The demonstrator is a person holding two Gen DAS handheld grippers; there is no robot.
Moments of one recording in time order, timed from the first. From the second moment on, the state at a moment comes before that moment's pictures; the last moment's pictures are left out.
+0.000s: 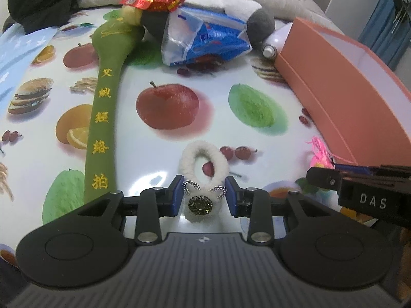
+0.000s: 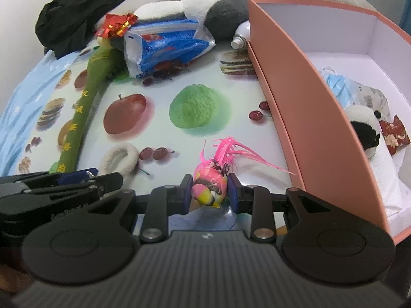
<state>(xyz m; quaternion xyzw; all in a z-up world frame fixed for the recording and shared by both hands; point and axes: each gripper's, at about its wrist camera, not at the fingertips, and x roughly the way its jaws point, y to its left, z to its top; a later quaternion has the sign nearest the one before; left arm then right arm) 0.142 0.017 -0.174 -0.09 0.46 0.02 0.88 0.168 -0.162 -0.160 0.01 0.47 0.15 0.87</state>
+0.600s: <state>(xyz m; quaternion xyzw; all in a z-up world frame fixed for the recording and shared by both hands) 0.140 0.022 -0.100 -0.13 0.41 0.02 0.90 0.168 -0.172 -0.092 0.01 0.43 0.18 0.88</state>
